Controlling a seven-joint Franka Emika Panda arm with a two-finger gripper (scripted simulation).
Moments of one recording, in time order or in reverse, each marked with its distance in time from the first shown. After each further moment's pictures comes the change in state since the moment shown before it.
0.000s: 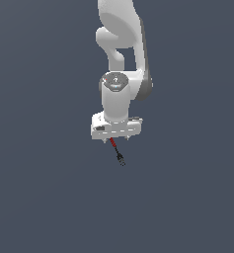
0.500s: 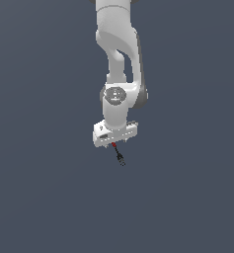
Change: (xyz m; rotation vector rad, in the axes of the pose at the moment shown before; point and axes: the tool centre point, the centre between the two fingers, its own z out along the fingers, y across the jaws) arm -0.015 0.000 0.055 0.001 -0.013 -0.188
